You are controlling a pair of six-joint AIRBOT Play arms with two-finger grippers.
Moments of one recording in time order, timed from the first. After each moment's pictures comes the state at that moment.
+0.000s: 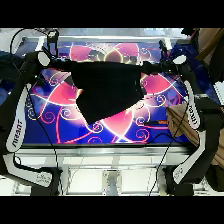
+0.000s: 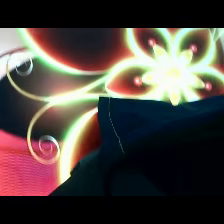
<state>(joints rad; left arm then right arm) -0.11 -1.60 1.65 1.38 -0.90 -1.47 -0.04 -1.94 1.87 -0.73 1.12 1.17</state>
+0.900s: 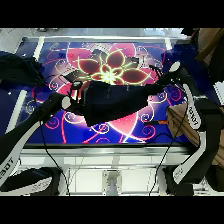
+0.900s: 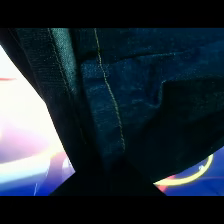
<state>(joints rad) -0.38 -1.29 0.94 1.49 -0.89 -1.71 -0.04 -1.92 1.73 -1.10 1.46 1.19</state>
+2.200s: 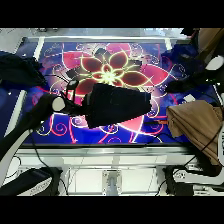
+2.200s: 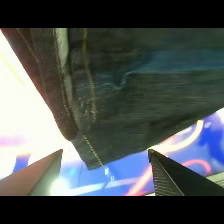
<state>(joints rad) -0.40 -1.11 0.93 1.36 -0.96 -1.75 -0.19 -1.39 1.49 -1.20 1.38 1.18</state>
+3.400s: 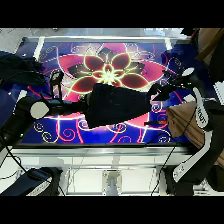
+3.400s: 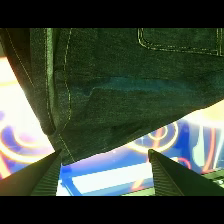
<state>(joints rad) -0.40 -0.91 0.93 1.36 -0.97 -1.88 -0.19 -1.94 1.65 -0.87 1.51 1.34</state>
